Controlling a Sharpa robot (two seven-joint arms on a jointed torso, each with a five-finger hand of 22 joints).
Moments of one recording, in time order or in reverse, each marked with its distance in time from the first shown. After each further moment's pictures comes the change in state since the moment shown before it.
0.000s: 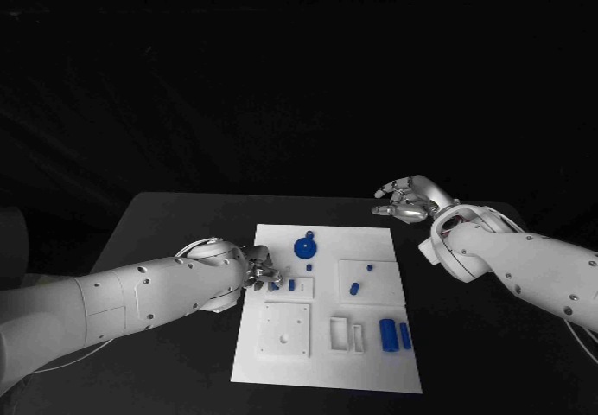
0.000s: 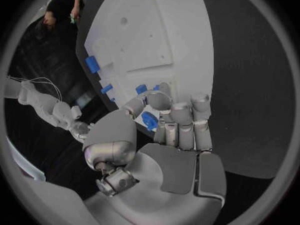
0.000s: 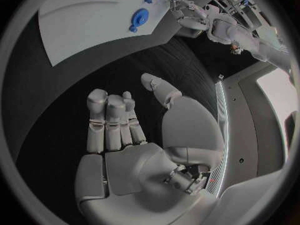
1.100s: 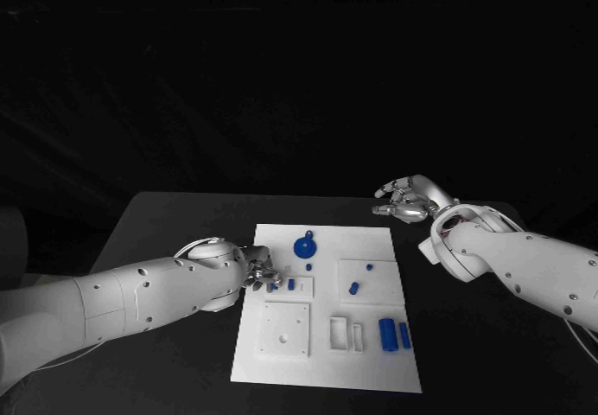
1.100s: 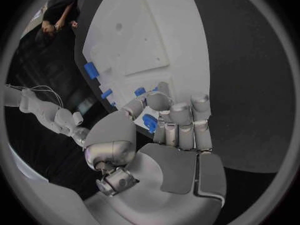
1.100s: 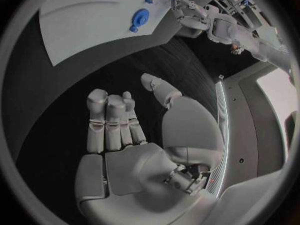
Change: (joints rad) left arm -0.001 -0.002 0.001 0.002 -0.066 0.021 0.007; left_hand 0.000 -0.007 0.015 -0.018 0.023 0.029 -0.011 0.010 -0.031 0.000 0.000 0.004 0.001 0.011 -0.007 0.004 0.002 0.000 0.000 0.000 0.004 0.000; right arm 0.000 0.000 0.000 -0.001 0.000 0.001 0.000; right_hand -0.004 0.004 0.000 0.000 0.009 -0.002 -0.002 0.000 -0.001 0.000 0.000 0.004 -0.002 0.000 0.000 0.000 0.000 0.000 0.000 0.000 0.000 0.000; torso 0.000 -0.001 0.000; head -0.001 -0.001
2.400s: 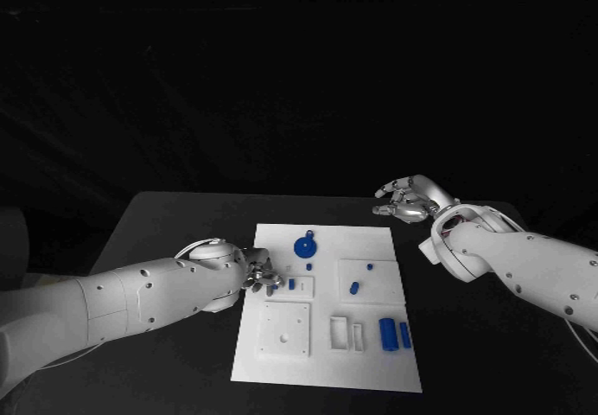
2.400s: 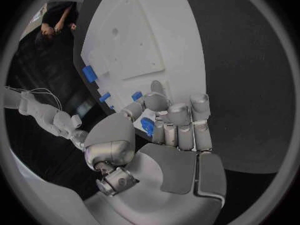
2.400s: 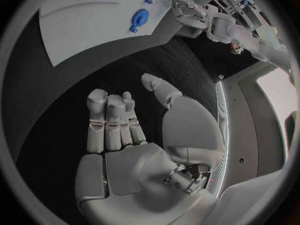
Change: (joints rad) left arm -0.006 0.007 -0.004 -0.018 -0.011 0.018 0.001; left_hand -0.067 -0.037 -0.005 0.100 -0.244 0.070 -0.051 0.017 -0.021 -0.001 -0.012 0.004 0.000 0.014 -0.015 0.000 0.003 0.000 0.006 -0.002 0.004 0.000; right arm -0.001 0.000 0.000 0.001 0.000 0.002 0.000; right_hand -0.004 -0.004 -0.002 0.002 0.010 -0.001 0.003 0.000 -0.001 0.000 0.000 0.000 -0.002 0.000 0.000 0.000 -0.001 0.000 -0.002 0.002 0.000 0.001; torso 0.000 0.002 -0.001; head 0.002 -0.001
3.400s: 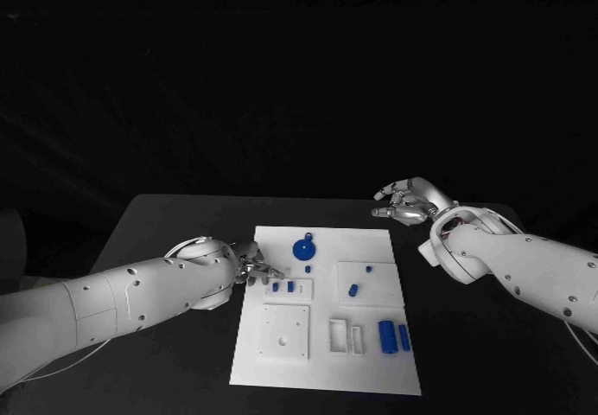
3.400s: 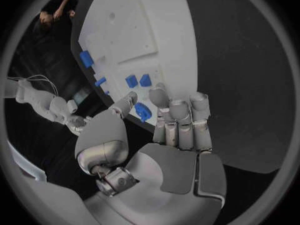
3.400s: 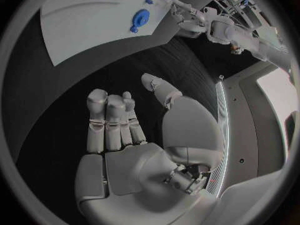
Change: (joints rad) left arm -0.009 -0.029 0.045 -0.008 0.053 -0.079 -0.003; left_hand -0.047 -0.244 -0.026 0.126 -0.103 -0.152 0.047 -0.049 -0.024 -0.027 0.038 -0.032 -0.025 -0.046 0.013 -0.038 -0.015 0.000 -0.022 0.010 -0.026 -0.004; right arm 0.000 -0.001 0.000 -0.002 0.000 0.002 0.000; right_hand 0.000 0.000 0.000 0.000 0.000 -0.002 0.000 0.000 0.000 0.000 0.000 0.000 -0.001 0.000 0.000 0.000 0.000 0.000 0.002 -0.002 0.000 0.000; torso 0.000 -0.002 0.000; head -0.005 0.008
